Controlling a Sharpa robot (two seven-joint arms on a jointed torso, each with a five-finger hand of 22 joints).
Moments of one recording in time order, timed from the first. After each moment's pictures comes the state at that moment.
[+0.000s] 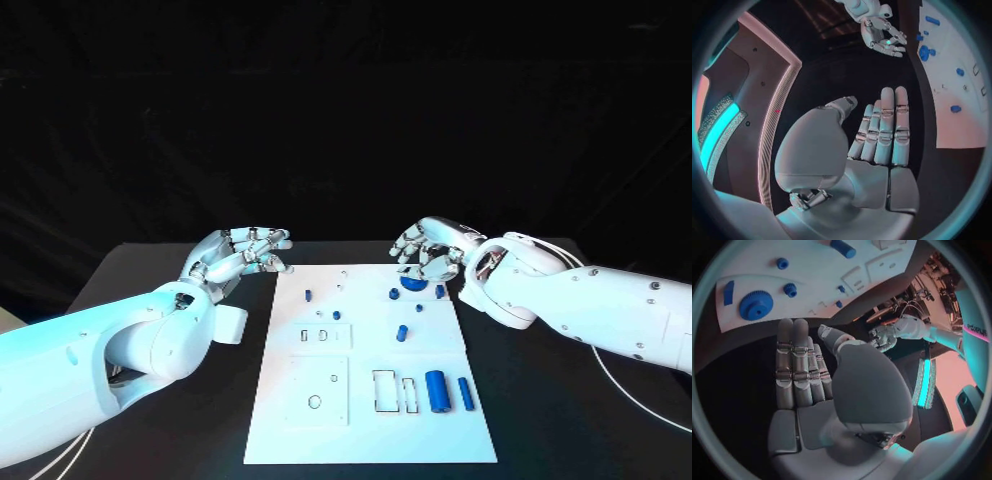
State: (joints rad) left arm 1.17 -0.95 -0.01 1.65 -0.06 -0.37 0.44; left_hand 1.33 -0.16 0.42 0.18 0.28 0.90 0.20 0.26 0.20 1.13 0.13 0.09 0.09 1.15 0.06 0.68 0.51 0.17 1.07 0.16 0.49 0.26; right arm 1.32 -0.79 -0.14 1.41 -1.28 -0.39 0.00; right_hand 1.40 -0.27 0.47 0.11 0.19 0.99 0.15 0.20 0.21 1.22 0.08 0.07 0.08 1.45 0.00 0.74 0.73 0.14 1.32 0.09 0.76 0.60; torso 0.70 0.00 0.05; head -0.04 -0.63
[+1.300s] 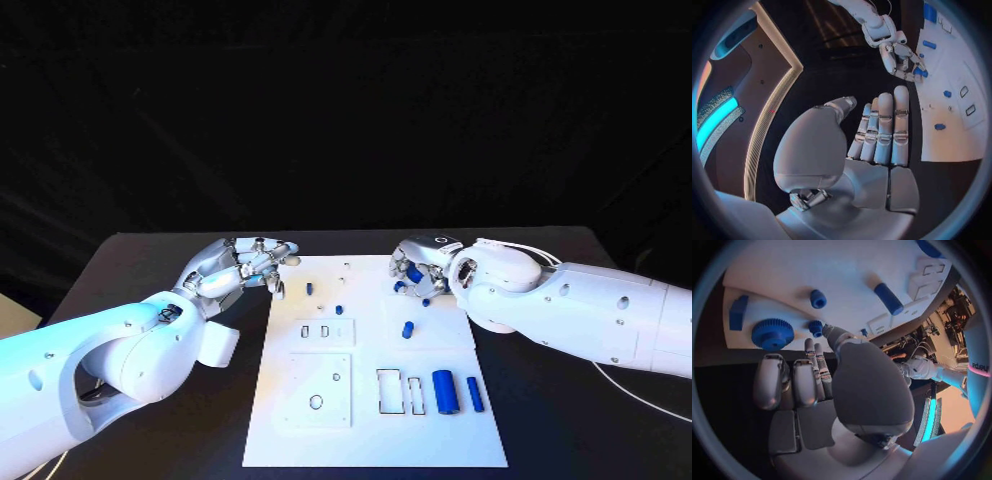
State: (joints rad) left arm 1.17 -1.00 0.01 1.74 -0.10 -0.26 0.39; left_hand 1.32 -0.18 0.46 0.19 0.28 0.90 0.19 0.26 0.25 1.18 0.12 0.10 0.14 1.13 0.04 0.93 0.63 0.17 1.05 0.14 0.89 0.53; right arm 1.32 -0.75 -0.14 1.41 -1.59 -0.24 -0.18; right_hand 1.44 -0.25 0.39 0.19 0.20 0.98 0.13 0.21 0.30 1.11 0.09 0.09 0.14 1.46 0.00 1.34 1.22 0.08 1.43 0.10 1.30 1.21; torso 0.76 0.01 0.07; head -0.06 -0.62
